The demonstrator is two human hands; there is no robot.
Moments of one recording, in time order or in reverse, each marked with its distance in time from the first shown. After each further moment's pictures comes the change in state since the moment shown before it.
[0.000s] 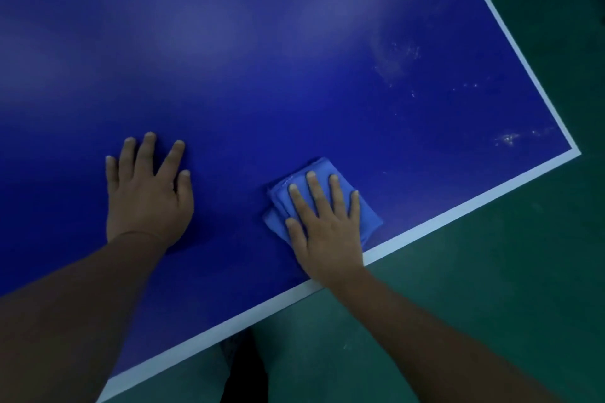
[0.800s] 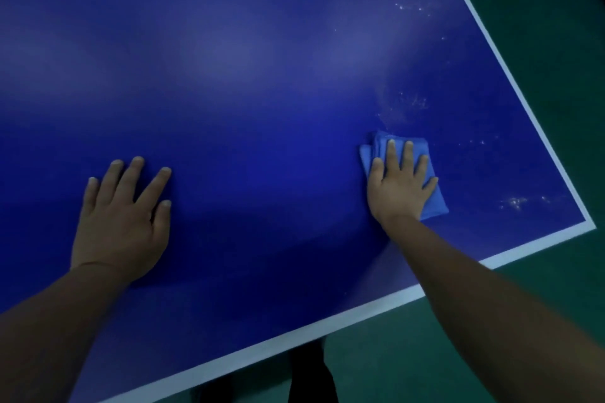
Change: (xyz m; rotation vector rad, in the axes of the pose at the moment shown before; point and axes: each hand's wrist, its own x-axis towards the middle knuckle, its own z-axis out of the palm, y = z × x) left_hand 0.003 0.001 0.001 0.072 0.006 -0.007; right_hand 0.150 0.149 -0.039 0.094 0.032 0.509
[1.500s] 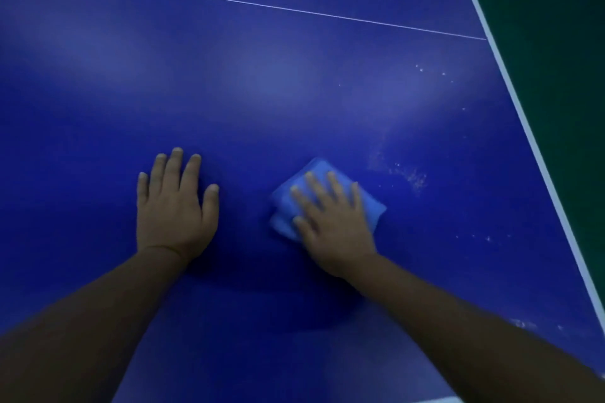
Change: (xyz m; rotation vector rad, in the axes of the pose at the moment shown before) left_hand 0.095 0.151 0.012 -0.193 0.217 -0.271; right_hand 0.081 -0.025 0.011 -0.108 0.017 -1.034
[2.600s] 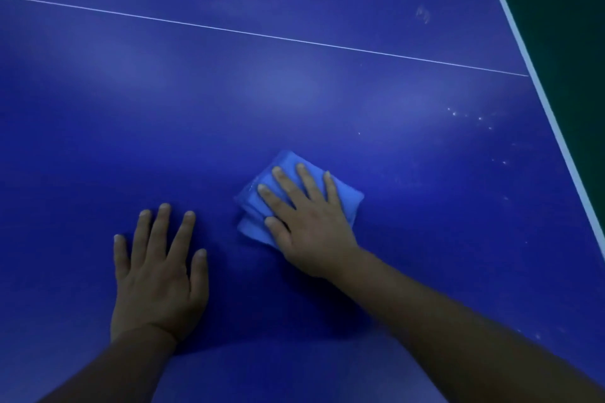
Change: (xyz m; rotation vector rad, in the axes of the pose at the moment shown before) left_hand 0.027 -0.003 0.013 0.071 -0.056 -0.107; right_hand 0.137 -0.003 -0.003 0.031 0.035 -0.196
